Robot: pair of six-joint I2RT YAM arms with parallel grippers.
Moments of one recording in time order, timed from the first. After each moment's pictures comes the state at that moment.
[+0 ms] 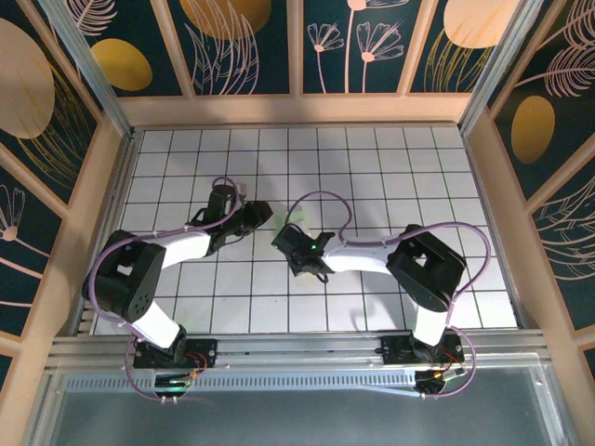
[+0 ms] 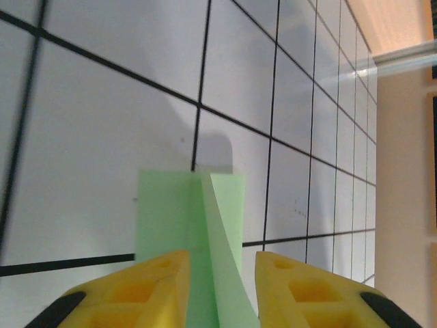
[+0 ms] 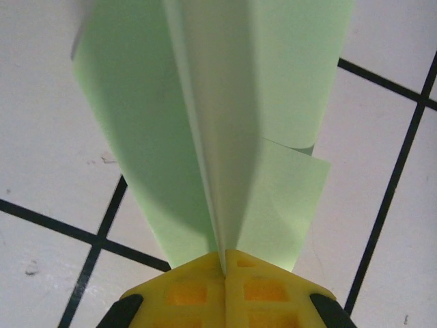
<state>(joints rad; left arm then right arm) -0.40 1.59 0.71 0.27 0.34 -0.97 1.02 1.78 1.01 -0.39 0.32 0.49</state>
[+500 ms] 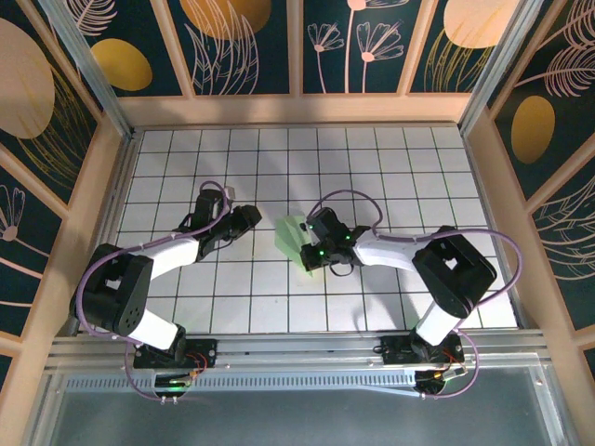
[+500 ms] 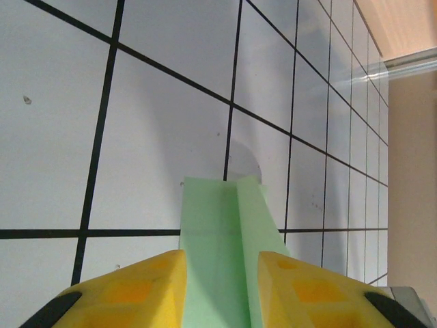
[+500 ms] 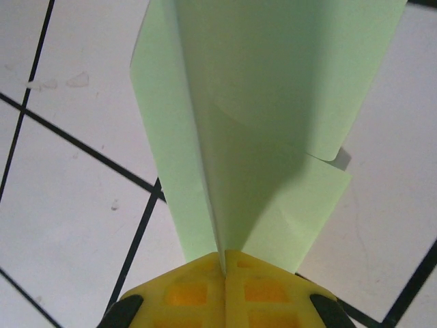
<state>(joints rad) -0.35 1.51 0.63 0.22 0.37 -0.92 0.82 1.65 0.83 -0.19 -0.21 0.44</state>
